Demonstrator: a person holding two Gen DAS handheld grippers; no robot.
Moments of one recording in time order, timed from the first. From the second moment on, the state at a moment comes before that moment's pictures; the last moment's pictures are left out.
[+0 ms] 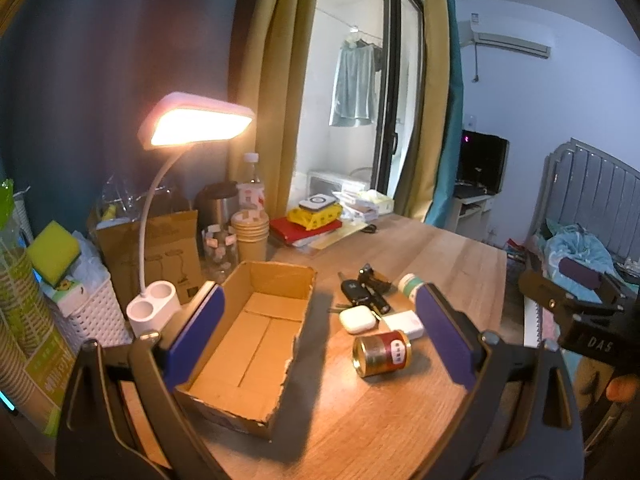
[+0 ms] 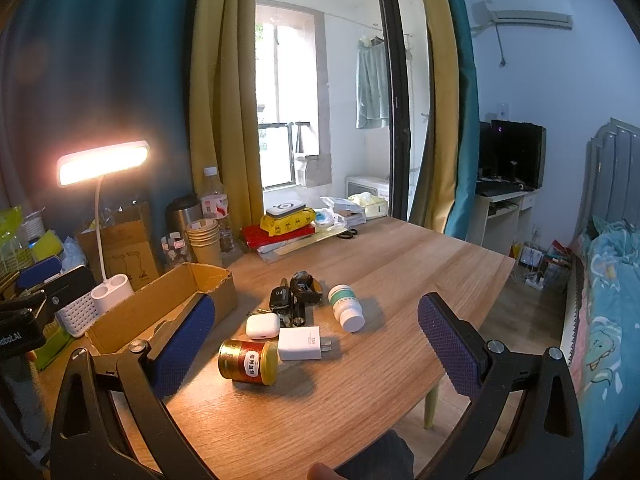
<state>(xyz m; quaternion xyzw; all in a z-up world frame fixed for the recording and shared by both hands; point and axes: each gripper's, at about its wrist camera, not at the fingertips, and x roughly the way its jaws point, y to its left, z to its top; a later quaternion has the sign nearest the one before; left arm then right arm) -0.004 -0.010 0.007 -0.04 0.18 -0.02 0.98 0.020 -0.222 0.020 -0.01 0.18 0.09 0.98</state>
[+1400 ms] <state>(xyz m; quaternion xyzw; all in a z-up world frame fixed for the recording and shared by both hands) -0.009 -0.008 0.012 -0.04 0.17 -0.02 0.98 0.020 -0.220 0.023 -0.01 0.19 0.10 0.98</state>
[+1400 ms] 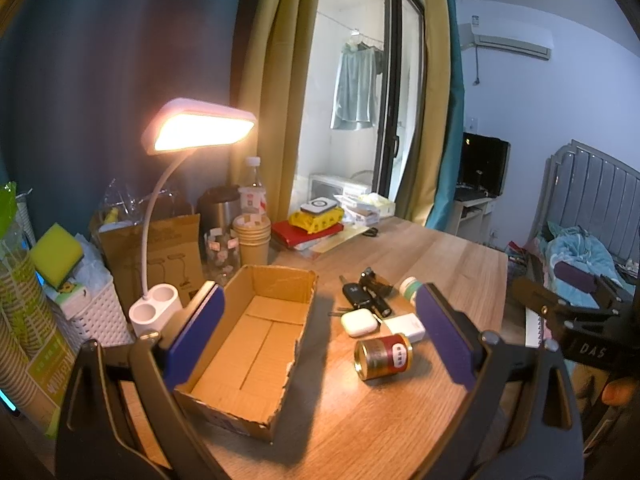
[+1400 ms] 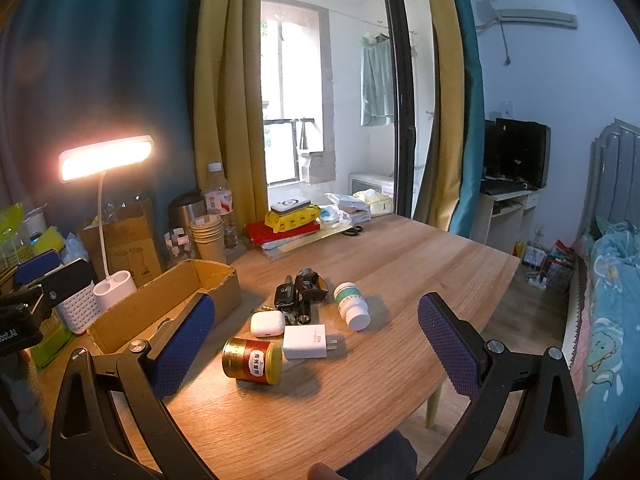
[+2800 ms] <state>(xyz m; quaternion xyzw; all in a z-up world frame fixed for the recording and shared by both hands) 0.136 0.127 -0.135 -0.05 0.47 -0.01 0.88 0.099 -0.207 -0.077 0.00 0.32 0.13 0.94</state>
